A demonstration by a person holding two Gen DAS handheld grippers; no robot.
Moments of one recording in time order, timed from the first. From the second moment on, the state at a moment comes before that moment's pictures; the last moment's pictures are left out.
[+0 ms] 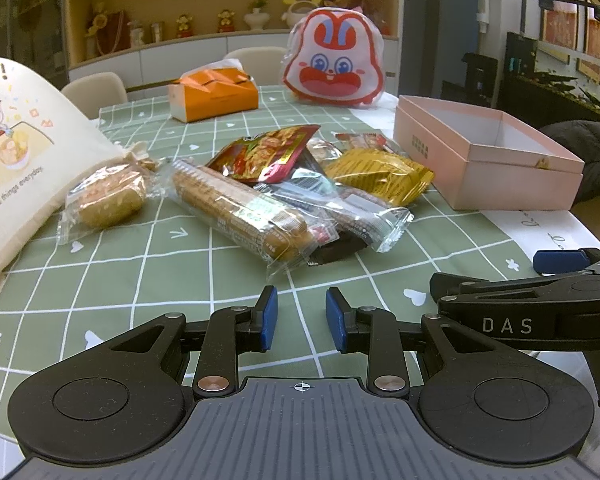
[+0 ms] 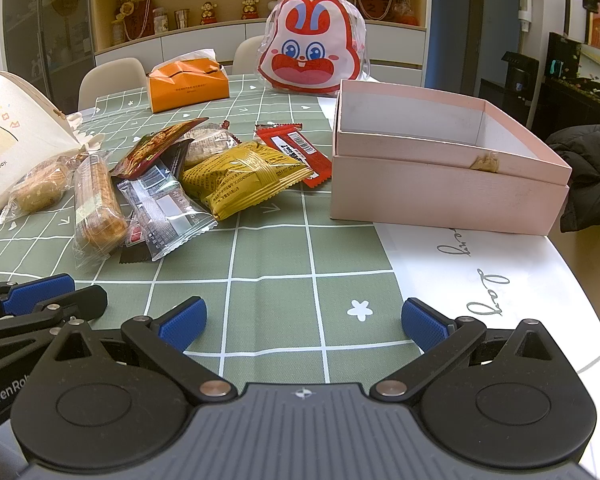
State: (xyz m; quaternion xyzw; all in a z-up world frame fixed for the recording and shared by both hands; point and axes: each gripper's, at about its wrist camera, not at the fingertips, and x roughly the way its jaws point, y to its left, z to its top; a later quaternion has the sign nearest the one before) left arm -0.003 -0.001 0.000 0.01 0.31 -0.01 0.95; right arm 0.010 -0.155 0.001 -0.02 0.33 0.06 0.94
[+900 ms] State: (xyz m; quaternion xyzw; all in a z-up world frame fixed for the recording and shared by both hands) left arm -0.003 -0.001 0.000 0.01 0.31 -0.01 0.95; right arm 0.010 -0.155 0.001 -0.02 0.33 0.06 0.94
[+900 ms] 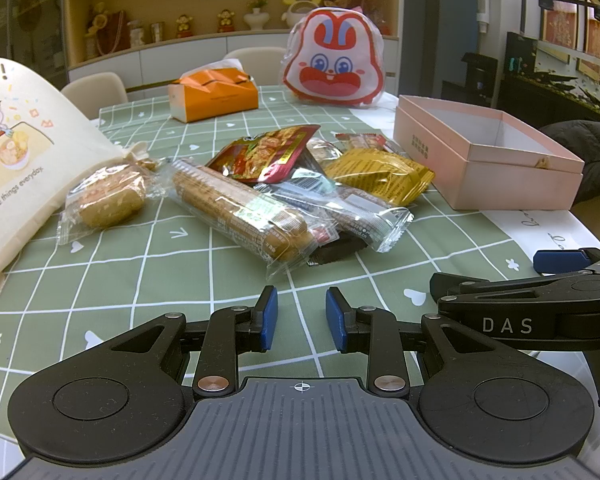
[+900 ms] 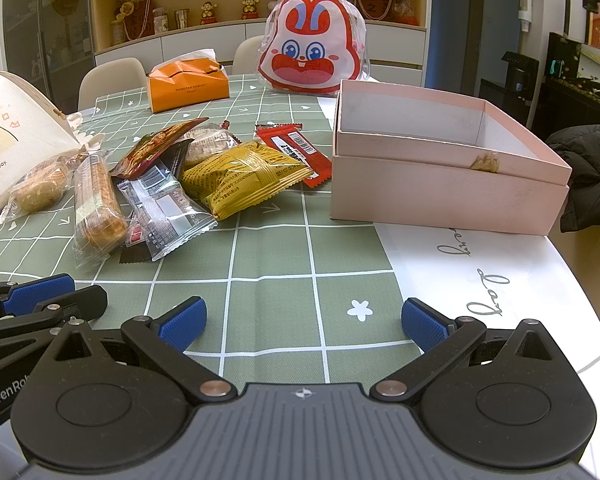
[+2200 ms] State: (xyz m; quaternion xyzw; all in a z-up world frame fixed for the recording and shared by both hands) left arm 0.133 0.194 0.061 -0.06 0.26 0.02 0.96; right arm 0.040 -0.095 0.079 -0.13 0.34 0.17 0.92
